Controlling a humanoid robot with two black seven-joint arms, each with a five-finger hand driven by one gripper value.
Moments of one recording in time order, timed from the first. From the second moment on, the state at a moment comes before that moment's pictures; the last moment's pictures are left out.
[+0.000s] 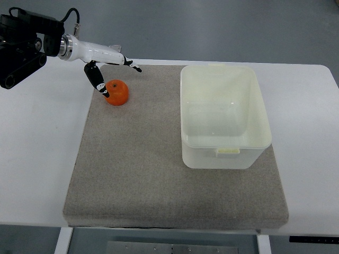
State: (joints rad) left arm -1.39 0.44 0.14 -0.62 1.44 -0.32 -0.61; right arm 0.02 0.00 -0.05 0.16 0.03 -0.07 0.15
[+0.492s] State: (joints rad) left arm -1.34 0.43 0.23 -0.57 1.43 -0.21 -0.61; right arm 0.02 0.00 -0.05 0.16 0.03 -0.07 0.15
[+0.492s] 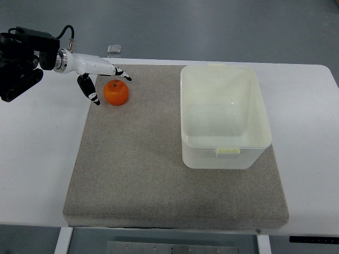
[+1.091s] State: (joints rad) left arm -1.28 0.38 0.22 -0.50 1.42 -0.17 -0.61; right arm 0.02 0.00 -0.05 0.16 0.03 -0.07 0.15
